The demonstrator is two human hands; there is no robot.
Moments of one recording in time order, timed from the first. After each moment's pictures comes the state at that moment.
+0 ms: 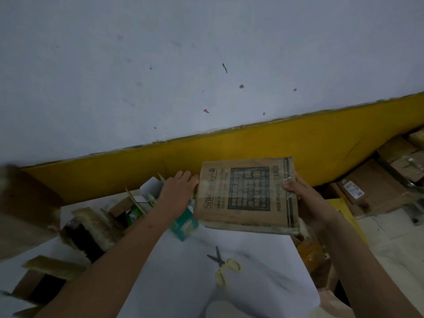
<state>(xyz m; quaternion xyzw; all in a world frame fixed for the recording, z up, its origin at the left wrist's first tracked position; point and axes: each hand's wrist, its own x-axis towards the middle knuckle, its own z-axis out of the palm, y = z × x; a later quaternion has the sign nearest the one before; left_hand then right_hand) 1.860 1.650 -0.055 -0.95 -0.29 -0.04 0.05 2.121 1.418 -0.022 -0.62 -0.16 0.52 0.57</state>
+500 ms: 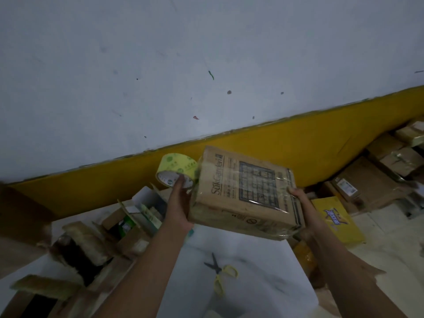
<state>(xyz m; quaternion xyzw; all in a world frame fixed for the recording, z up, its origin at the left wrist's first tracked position) 1.895 1.598 -0.024 -0.20 -0.36 -0.26 -0.87 2.117 1.405 -0.044 -0.49 -0.01 0.55 0.67</state>
